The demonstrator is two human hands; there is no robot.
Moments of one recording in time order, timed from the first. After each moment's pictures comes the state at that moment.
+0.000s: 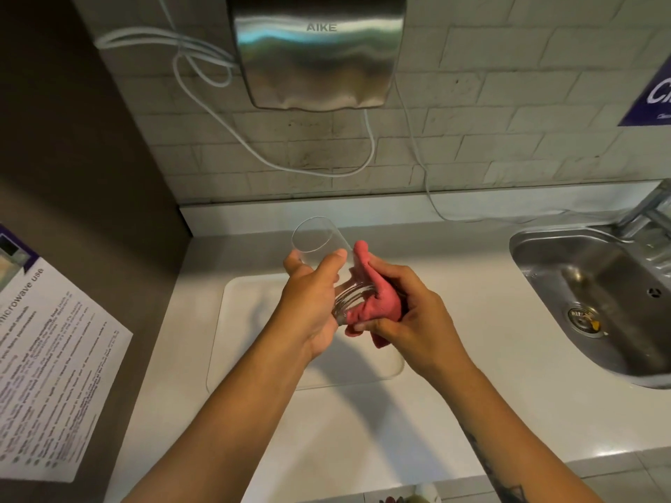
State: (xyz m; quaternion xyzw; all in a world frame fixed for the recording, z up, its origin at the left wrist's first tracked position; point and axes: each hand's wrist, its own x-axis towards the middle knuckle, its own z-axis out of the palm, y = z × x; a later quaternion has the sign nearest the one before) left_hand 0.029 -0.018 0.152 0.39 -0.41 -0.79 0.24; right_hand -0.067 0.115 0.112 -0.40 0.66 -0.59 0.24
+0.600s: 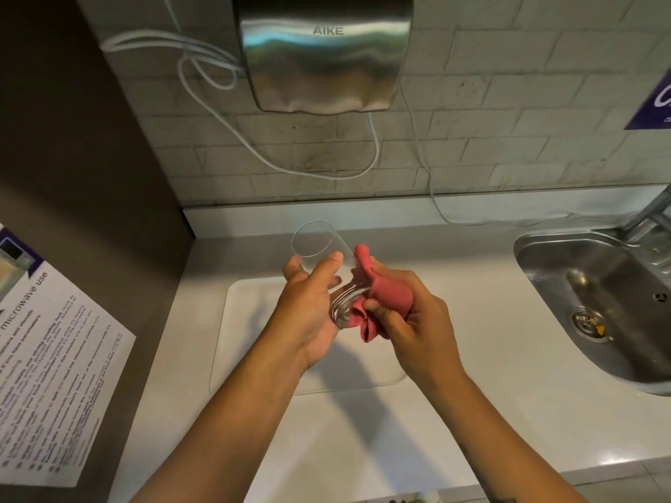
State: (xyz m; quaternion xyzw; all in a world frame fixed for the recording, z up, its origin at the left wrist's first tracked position) left_hand 0.038 -0.025 0.150 0.37 -0.38 -0.82 0.23; right_hand -0.054 0.103 0.111 -0.39 0.65 -0.64 0.13
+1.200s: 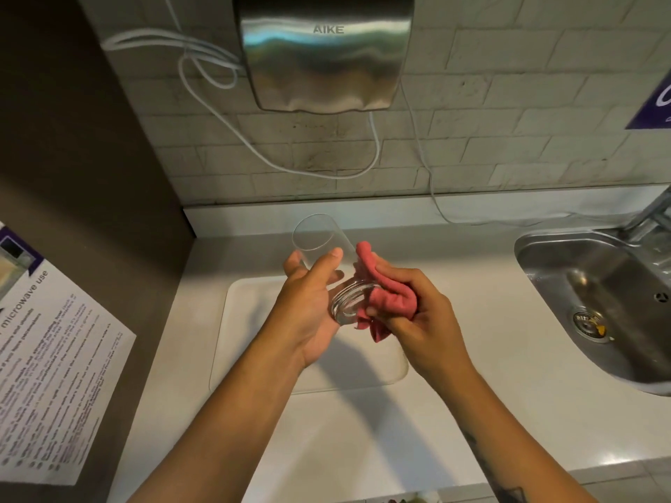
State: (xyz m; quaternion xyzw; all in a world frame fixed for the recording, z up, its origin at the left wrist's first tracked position) left_hand 0.038 -0.027 0.151 0.33 -0.39 -0.83 0.24; right_hand -0.066 0.107 0.106 -0.40 0.63 -0.65 0.17
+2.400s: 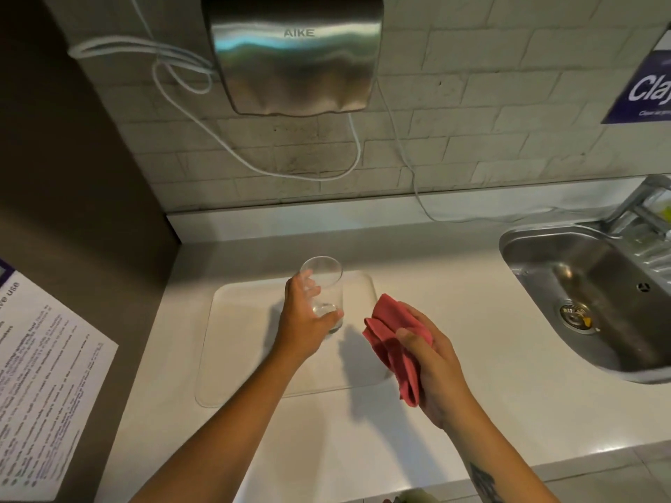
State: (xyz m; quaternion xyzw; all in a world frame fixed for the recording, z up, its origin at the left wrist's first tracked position) left_hand 0.013 -0.056 0.008 0.36 -0.72 -0.53 0.26; right_hand -0.072 0.158 0.052 -0.15 0.58 -0.72 0.35
